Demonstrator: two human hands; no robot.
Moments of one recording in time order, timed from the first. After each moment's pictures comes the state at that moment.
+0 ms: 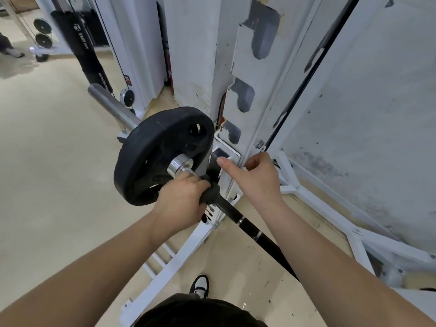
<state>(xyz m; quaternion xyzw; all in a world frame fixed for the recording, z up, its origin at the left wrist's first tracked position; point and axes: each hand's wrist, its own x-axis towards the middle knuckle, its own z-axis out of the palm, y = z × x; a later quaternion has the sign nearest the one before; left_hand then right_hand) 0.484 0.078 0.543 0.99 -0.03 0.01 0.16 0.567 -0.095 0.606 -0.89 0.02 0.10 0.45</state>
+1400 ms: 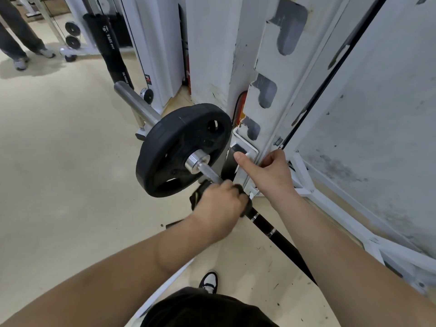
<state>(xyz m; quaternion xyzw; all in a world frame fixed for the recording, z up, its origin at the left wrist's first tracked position) 0.475 0.020 0.569 0.99 -0.11 -0.05 0.00 0.575 -0.092 0.593 -0.88 0.01 0.13 0.47</state>
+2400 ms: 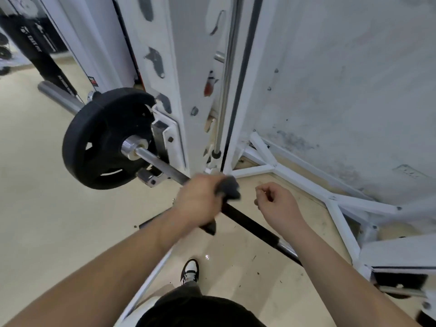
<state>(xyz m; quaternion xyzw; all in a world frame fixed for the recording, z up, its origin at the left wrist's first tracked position) 0.465 -0.093 0.559 0.94 -0.03 -0.03 0.33 0.490 -0.305 0.559 -0.88 0.06 0.14 0.44</state>
